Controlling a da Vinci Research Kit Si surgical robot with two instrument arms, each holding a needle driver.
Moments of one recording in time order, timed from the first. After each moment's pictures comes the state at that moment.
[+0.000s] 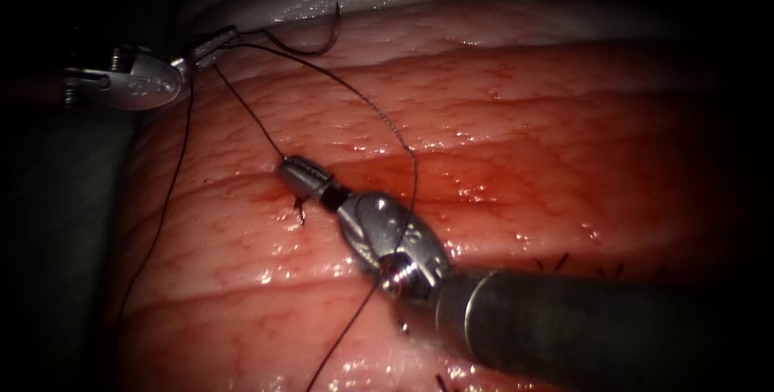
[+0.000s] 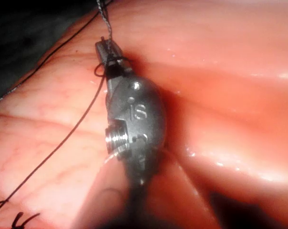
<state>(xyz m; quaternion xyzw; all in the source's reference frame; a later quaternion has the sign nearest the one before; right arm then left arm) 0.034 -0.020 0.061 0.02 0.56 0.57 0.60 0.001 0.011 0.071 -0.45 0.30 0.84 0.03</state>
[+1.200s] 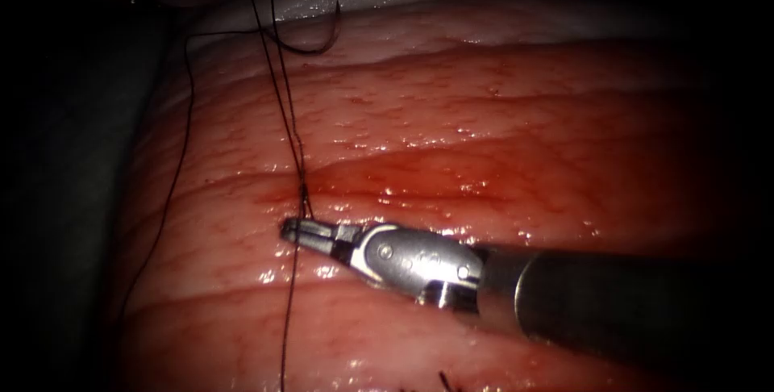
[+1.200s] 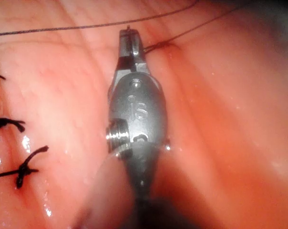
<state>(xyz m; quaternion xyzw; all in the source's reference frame) 0.033 -0.024 0.061 0.02 0.64 0.23 0.74 0.001 0.022 0.085 -0.45 0.28 0.84 0.09</state>
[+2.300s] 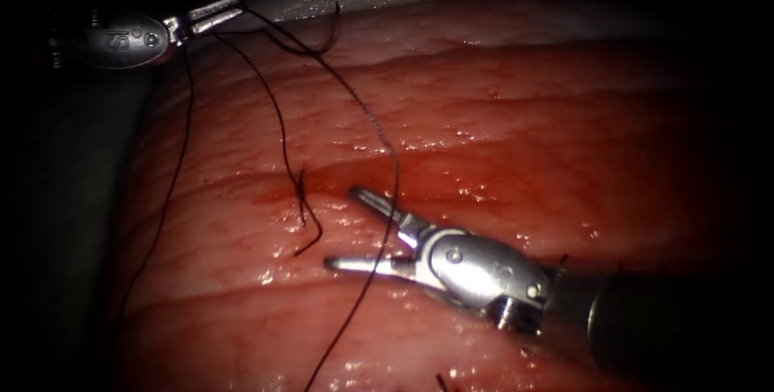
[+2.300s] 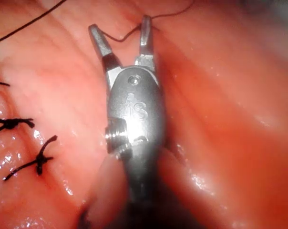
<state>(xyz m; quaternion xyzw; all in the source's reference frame) 0.027 -0.020 0.057 0.03 0.62 0.40 0.68 -0.001 0.011 0.063 -0.58 0.18 0.79 0.11</state>
